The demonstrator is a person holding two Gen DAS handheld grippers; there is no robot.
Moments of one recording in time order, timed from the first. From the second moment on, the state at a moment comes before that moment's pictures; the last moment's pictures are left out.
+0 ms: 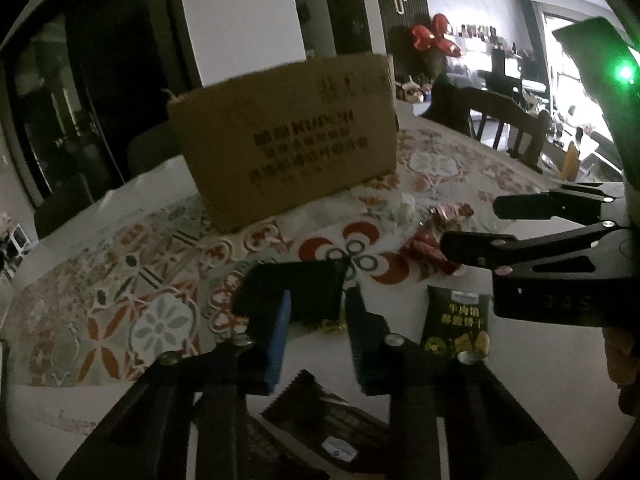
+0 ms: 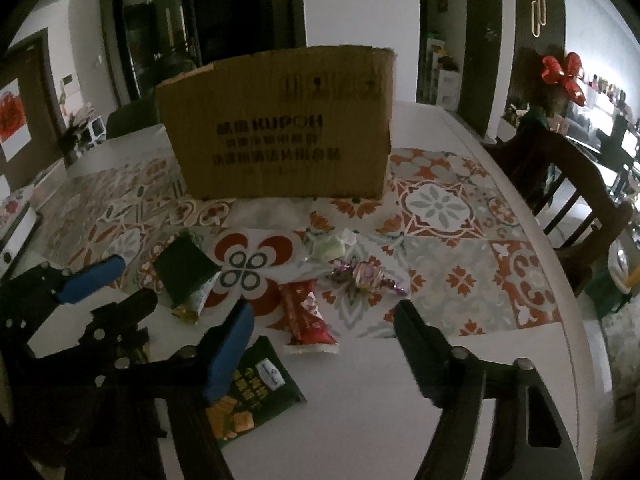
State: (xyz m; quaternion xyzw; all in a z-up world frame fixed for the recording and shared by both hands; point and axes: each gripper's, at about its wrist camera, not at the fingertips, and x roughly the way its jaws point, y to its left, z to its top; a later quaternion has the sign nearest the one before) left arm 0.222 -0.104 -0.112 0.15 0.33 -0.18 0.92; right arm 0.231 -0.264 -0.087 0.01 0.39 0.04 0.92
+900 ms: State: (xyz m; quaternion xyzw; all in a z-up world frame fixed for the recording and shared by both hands) left arm 0.232 -0.130 -0.130 0.22 0.34 -0.17 0.90; right arm 0.252 -0.252 -0.113 0.00 0.42 0.06 0.90
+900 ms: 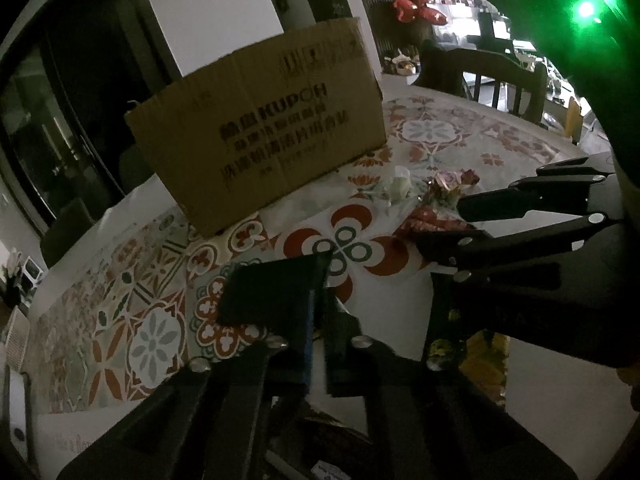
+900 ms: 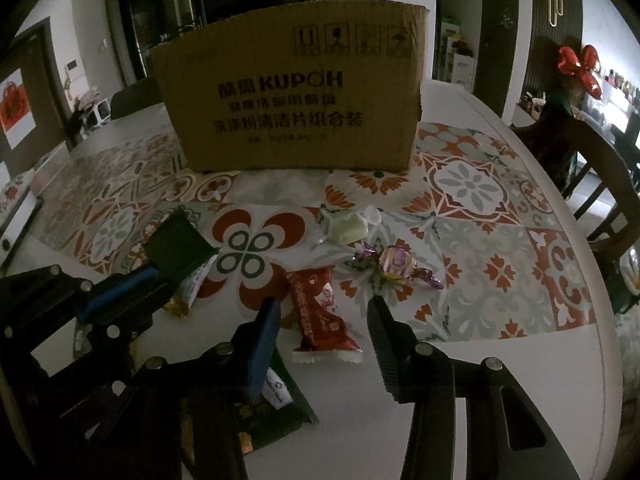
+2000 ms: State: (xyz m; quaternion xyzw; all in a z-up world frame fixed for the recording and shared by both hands) left arm 0.211 -0.099 -0.058 0.14 0.26 -0.17 0.94; right arm 0.223 -0.243 -0.054 0.02 0.35 0.08 0.93
